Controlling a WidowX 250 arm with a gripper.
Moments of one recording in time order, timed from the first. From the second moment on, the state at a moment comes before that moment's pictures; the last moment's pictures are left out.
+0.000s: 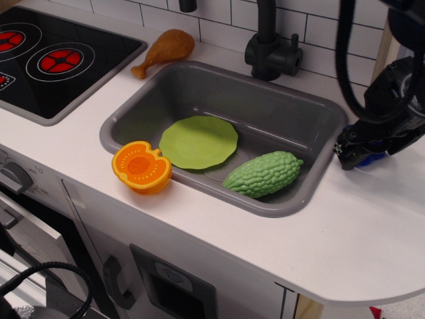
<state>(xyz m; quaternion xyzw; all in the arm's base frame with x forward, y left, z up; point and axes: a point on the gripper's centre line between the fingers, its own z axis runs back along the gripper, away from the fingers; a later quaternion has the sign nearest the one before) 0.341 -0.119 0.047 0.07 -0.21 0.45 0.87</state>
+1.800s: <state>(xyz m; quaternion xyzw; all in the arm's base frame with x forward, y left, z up) 0.328 0.050 0.063 0.06 -0.20 0.46 0.86</state>
